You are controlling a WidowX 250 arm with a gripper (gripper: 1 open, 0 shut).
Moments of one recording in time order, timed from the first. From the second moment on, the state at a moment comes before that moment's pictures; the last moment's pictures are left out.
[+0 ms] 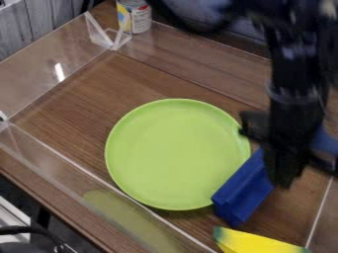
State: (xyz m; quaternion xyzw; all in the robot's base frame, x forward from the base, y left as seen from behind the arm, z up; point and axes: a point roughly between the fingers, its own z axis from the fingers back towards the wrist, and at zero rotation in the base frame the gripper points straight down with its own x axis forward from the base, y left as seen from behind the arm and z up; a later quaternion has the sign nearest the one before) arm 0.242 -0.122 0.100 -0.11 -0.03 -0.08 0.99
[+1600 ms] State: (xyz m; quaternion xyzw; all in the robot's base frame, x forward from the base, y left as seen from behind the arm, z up) arm 0.257 -0.087 0.105 -0.11 -0.04 -0.11 0.99
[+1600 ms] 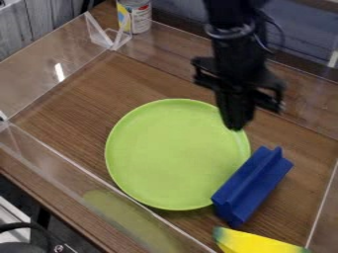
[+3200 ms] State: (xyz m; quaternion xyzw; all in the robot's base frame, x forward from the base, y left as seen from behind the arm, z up) arm 0.255 -0.043 0.074 -0.11 -0.02 -0.12 0.99
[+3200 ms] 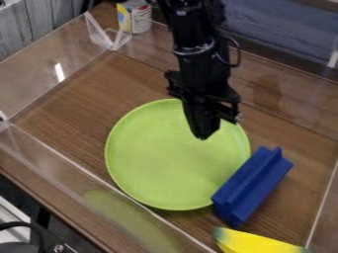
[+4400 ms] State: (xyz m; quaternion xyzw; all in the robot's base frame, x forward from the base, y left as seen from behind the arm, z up) arm 0.258 -0.076 0.073 -0.12 -0.03 -0.15 0.98
